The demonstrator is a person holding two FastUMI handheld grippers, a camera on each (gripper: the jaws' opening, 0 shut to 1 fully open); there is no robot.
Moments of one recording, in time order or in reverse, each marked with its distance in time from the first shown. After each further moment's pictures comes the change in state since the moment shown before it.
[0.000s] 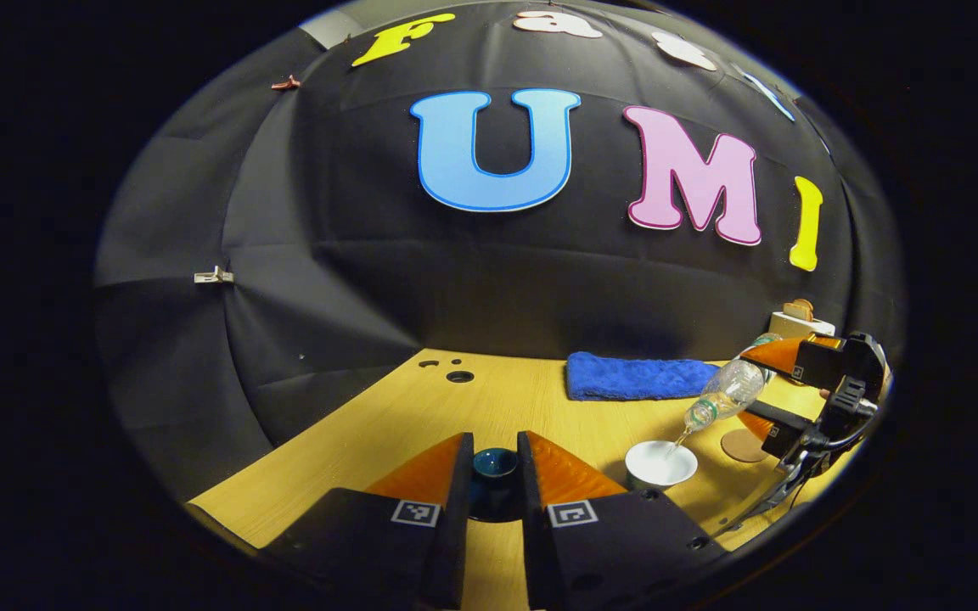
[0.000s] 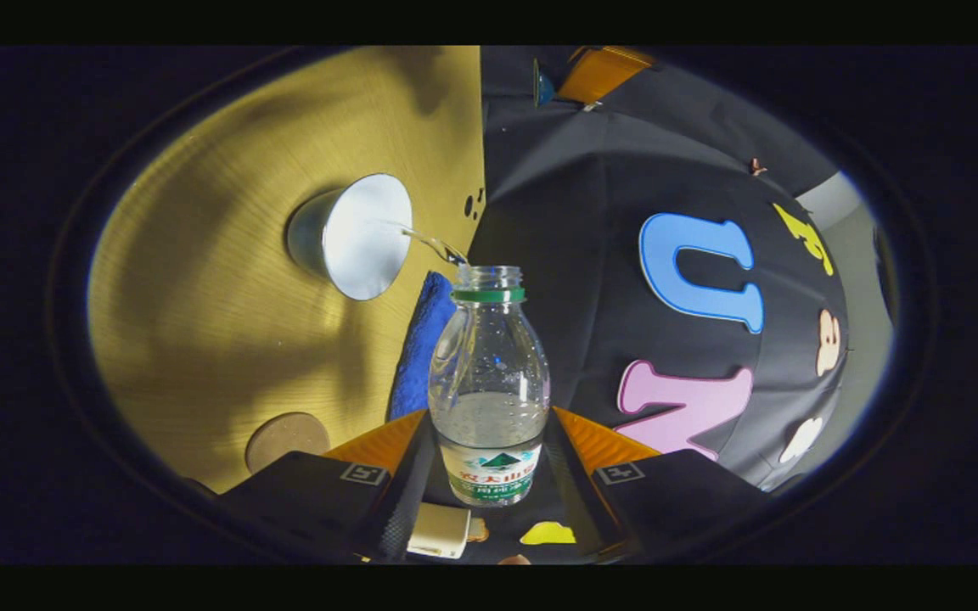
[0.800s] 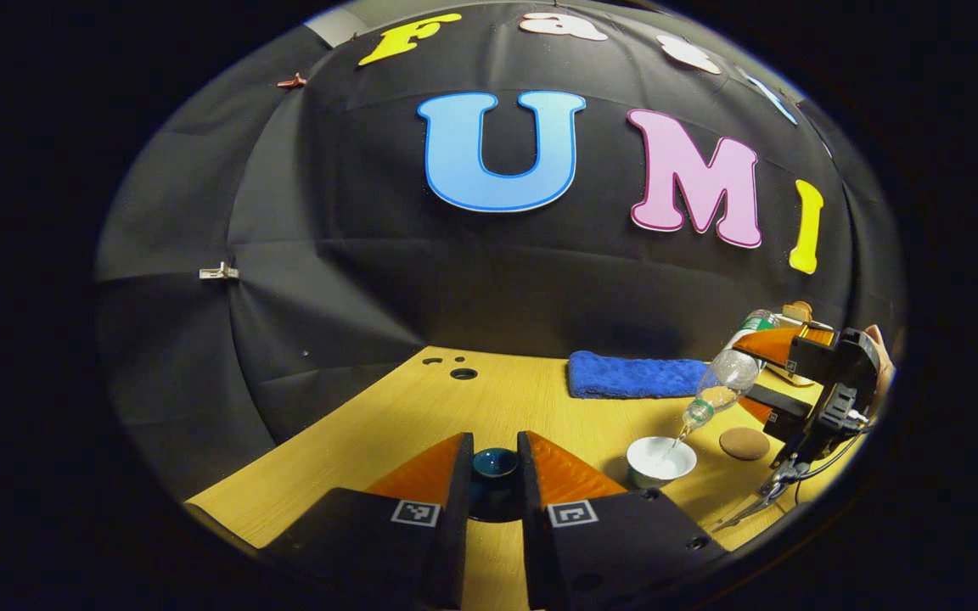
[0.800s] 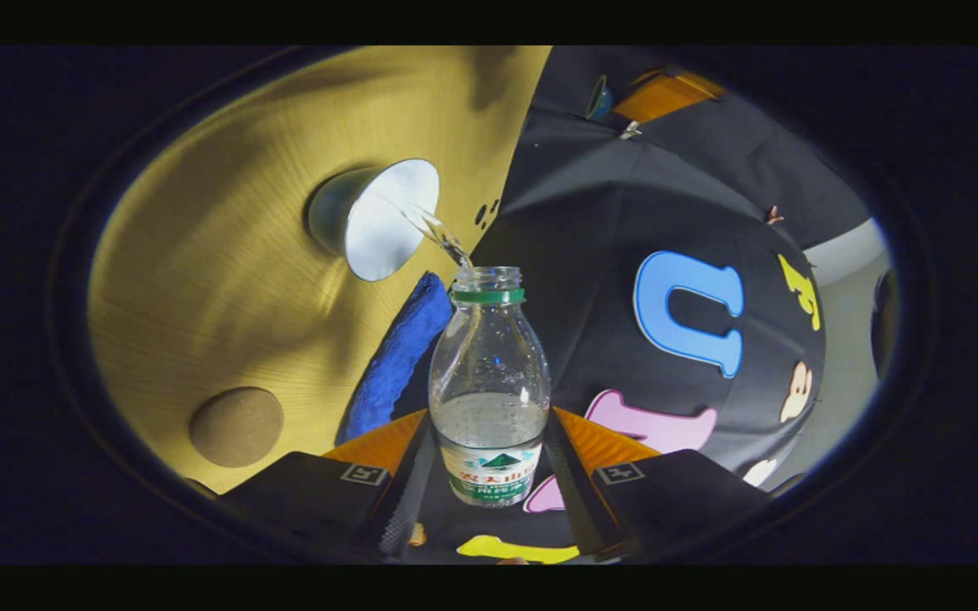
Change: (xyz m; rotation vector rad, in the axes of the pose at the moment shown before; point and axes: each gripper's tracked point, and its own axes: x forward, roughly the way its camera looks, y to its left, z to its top) left arm -0.008 0.008 -0.001 -0.005 -0.001 0.004; right arm 0.003 -0.014 0.006 -0.201 -0.085 -0.066
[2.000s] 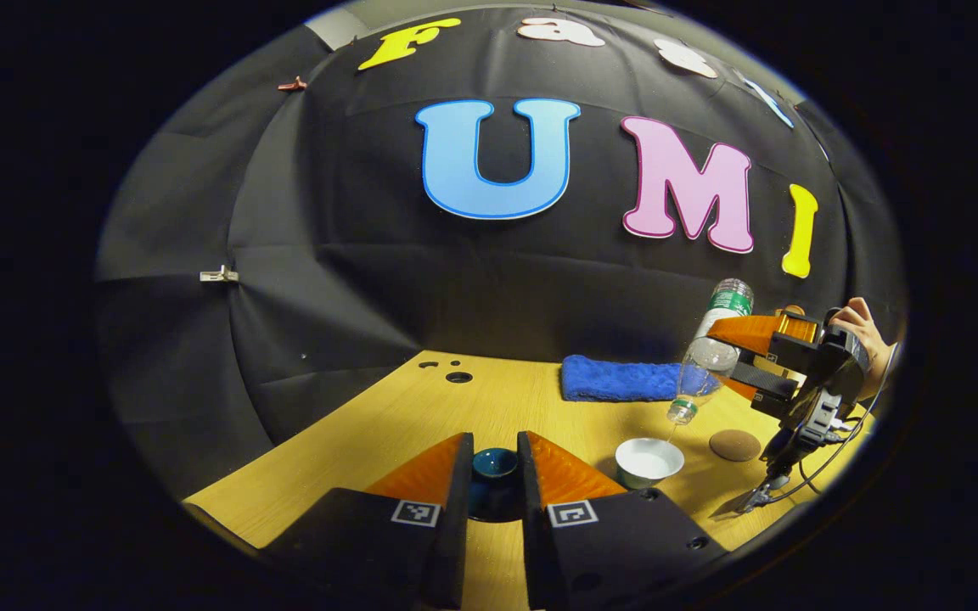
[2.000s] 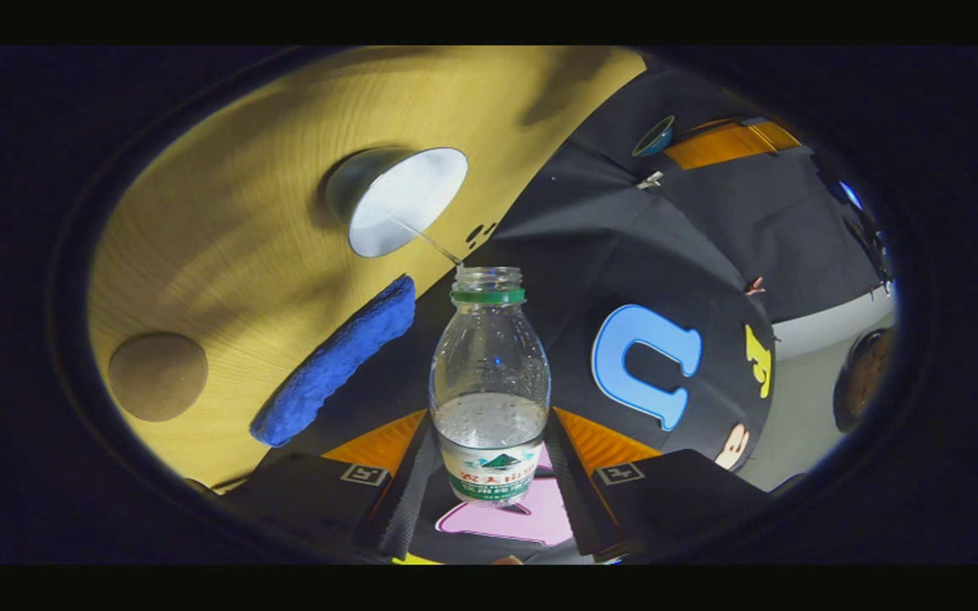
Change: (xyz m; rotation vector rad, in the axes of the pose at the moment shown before) left arm -0.011 -0.005 0.003 -0.008 -0.020 -0.012; right arm 0.015 -0.037 0.008 -0.240 -0.142 -0.126
